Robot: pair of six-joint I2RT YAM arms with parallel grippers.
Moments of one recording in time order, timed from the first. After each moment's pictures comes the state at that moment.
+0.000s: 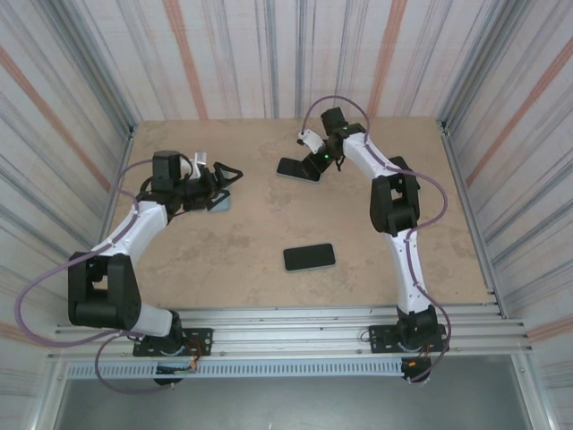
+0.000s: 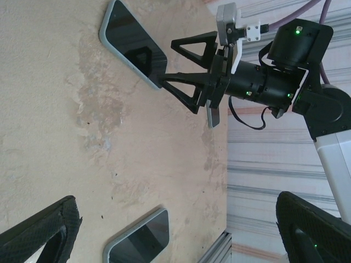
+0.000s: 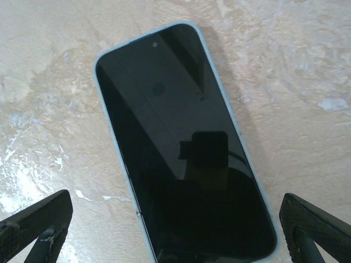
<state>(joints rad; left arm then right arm) -0.09 1.43 0.95 -0.17 0.79 -0.78 0.33 2.48 2.22 -0.85 -0.38 -0.52</state>
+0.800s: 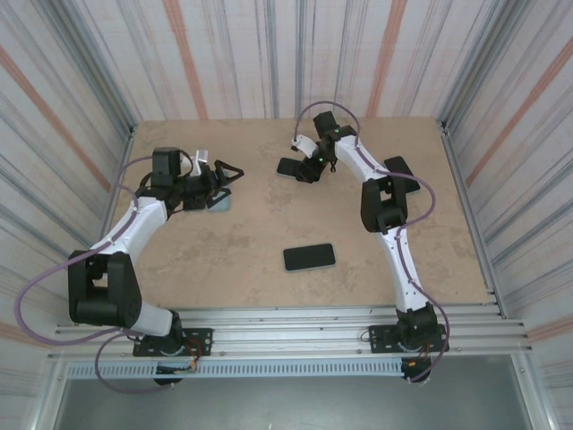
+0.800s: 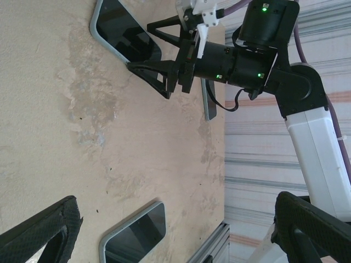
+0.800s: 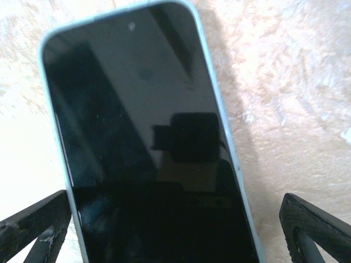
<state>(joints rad) -0.09 1.44 1.00 -0.23 0.82 -0.75 0.35 2.65 2.42 -0.91 -0.30 -0.64</state>
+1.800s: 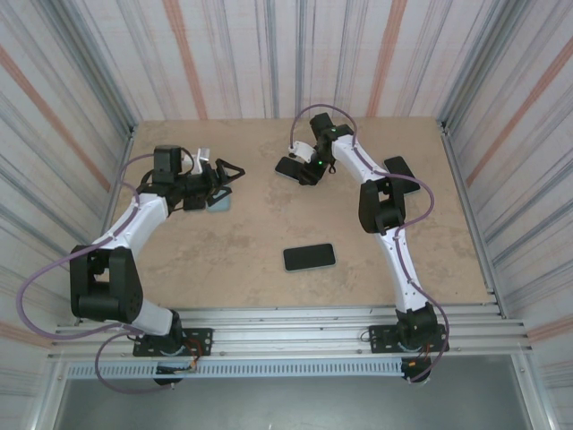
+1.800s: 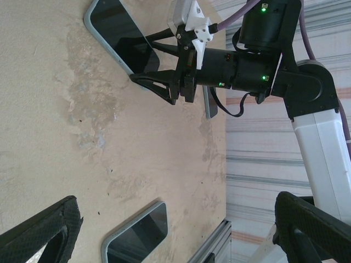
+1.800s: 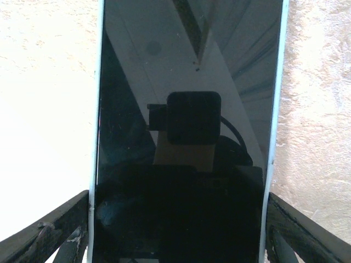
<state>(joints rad) -0.09 1.48 1.03 -0.25 0.83 -0.73 0.37 2.65 2.45 -1.03 -0.26 -0.74</state>
